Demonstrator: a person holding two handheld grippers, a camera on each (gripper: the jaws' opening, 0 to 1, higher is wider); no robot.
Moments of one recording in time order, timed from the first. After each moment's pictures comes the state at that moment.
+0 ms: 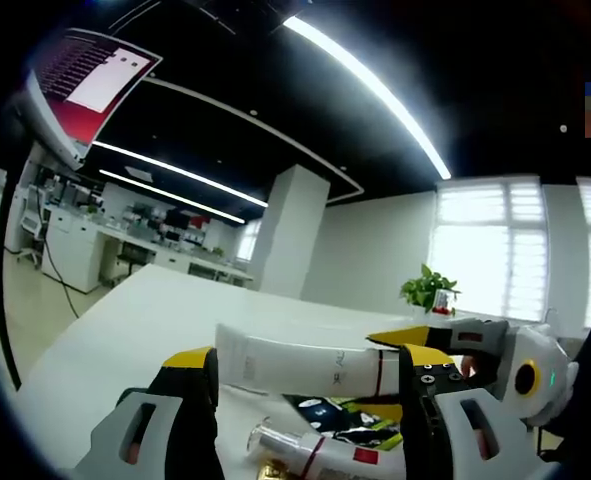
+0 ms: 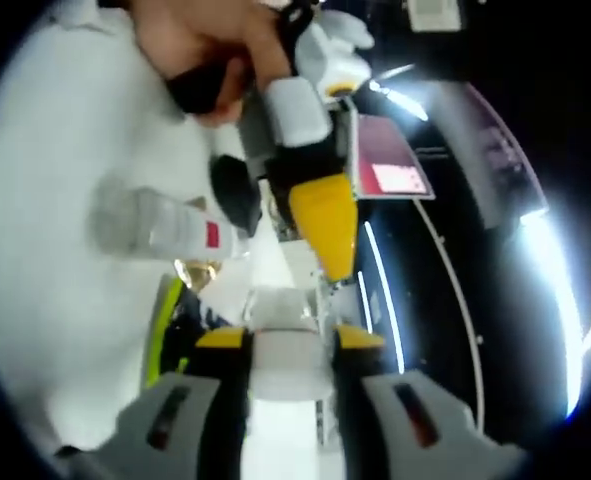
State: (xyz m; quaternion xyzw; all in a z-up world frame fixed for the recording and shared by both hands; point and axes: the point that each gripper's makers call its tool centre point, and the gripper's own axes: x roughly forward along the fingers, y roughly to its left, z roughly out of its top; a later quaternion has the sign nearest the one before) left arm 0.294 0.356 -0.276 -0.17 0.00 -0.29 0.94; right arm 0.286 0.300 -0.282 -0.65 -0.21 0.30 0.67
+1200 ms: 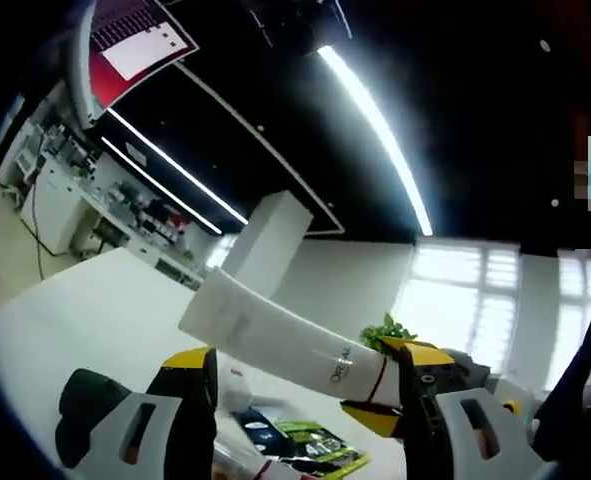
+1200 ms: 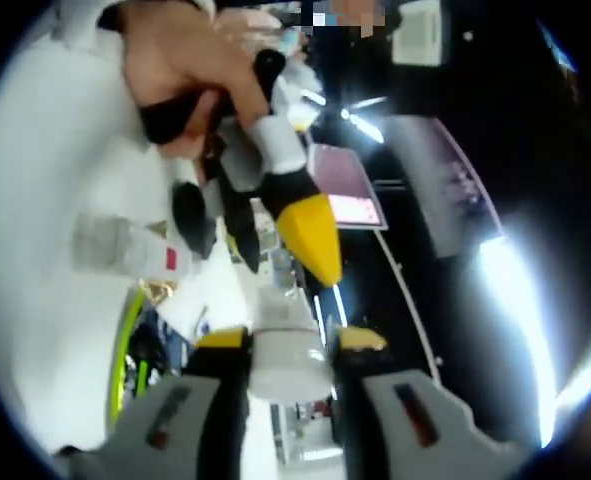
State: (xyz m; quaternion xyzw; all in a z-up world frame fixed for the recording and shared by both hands) left arm 0.286 0.345 -0.251 -0.29 -0.04 -0.35 0.89; right arm 0.250 0.298 -0.237 -0.62 -0.32 0.26 0.67
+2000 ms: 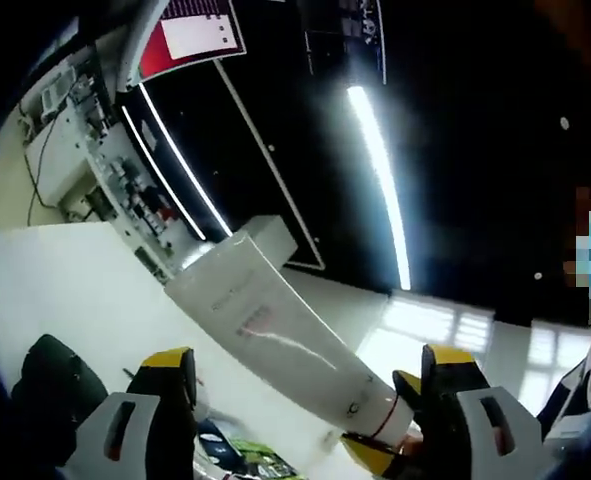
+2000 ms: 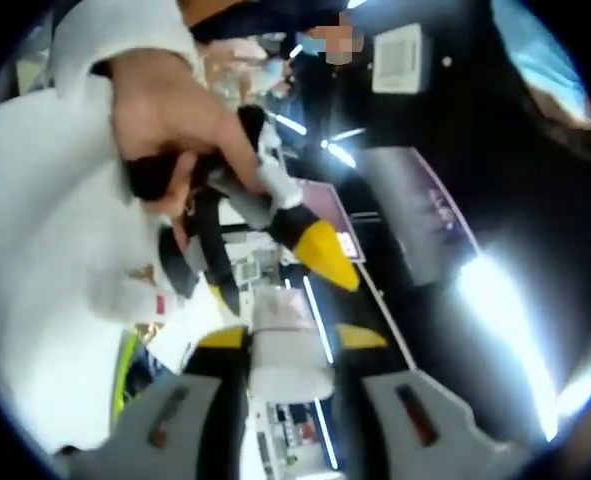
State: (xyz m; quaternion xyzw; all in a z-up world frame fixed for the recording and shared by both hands) left arm 0.275 0.340 -0.230 -0.41 -0.08 -0.38 0.83; right arm 0.224 0.311 -0.224 -0.59 -0.39 0.27 0.66
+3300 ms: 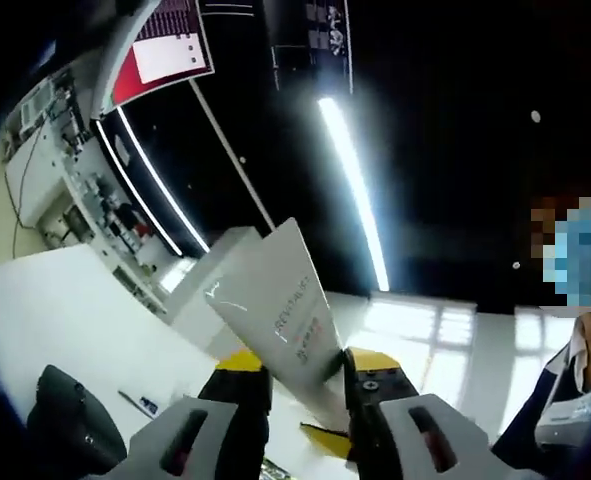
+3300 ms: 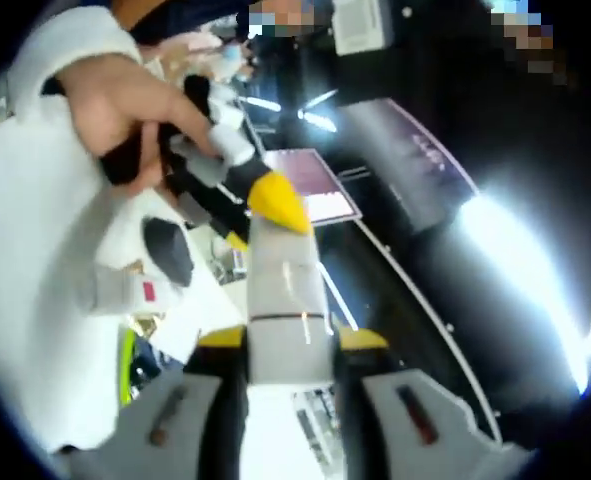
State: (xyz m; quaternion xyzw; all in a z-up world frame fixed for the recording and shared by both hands) left arm 0.256 0.357 -0.214 -0.37 -0.13 -0.42 0.81; right arm 0.258 0.288 -0.224 -0.53 -0.30 0.27 0.75
